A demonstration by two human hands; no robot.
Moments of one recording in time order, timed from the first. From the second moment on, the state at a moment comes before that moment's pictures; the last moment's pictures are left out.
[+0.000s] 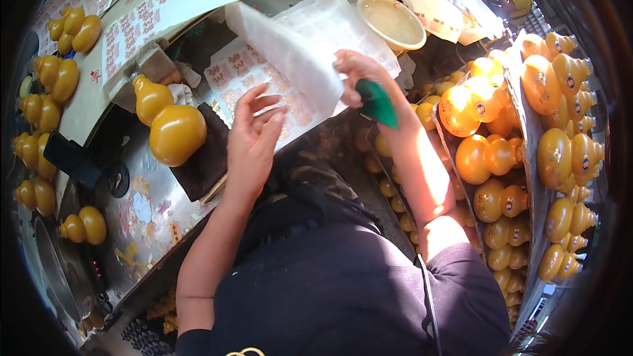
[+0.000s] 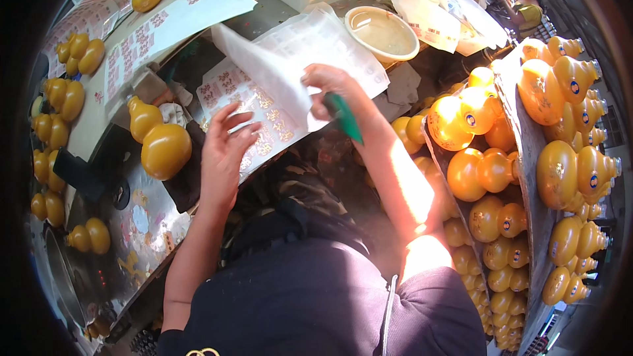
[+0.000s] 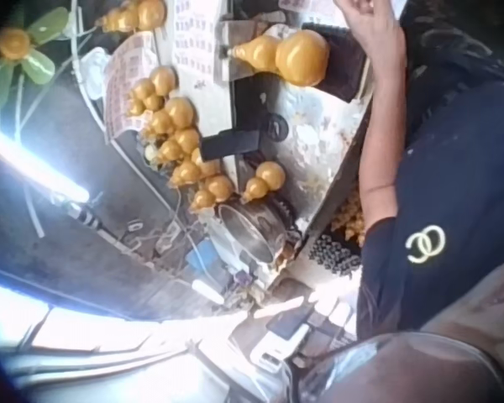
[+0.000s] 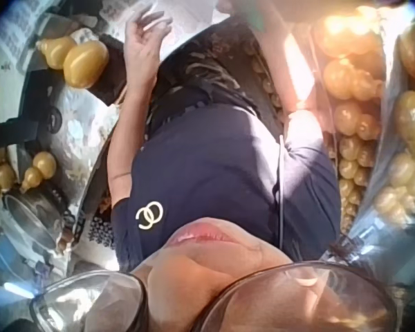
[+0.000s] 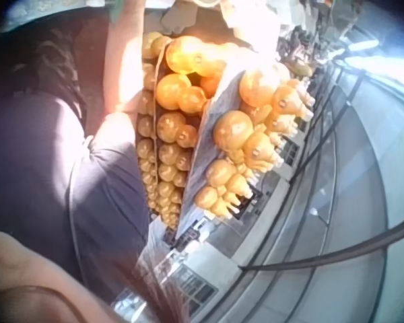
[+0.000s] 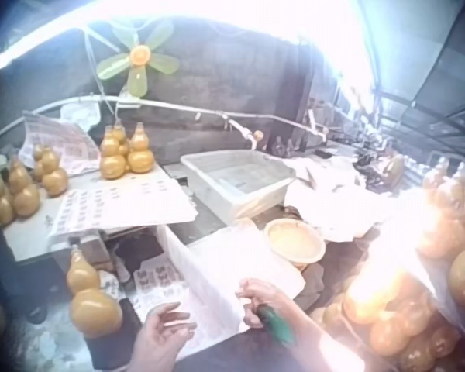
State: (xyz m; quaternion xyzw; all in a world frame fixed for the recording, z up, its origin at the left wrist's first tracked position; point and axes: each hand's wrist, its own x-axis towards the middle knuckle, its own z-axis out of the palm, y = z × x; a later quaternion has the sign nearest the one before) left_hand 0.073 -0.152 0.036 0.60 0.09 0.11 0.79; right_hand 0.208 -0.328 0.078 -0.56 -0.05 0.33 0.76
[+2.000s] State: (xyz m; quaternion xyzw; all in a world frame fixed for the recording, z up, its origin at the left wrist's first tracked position) left_hand 0.081 -0.159 0.011 0.52 0.16 0.10 0.83; right_hand 0.186 -0.291 0.054 -0.77 -0.23 0.27 0.53
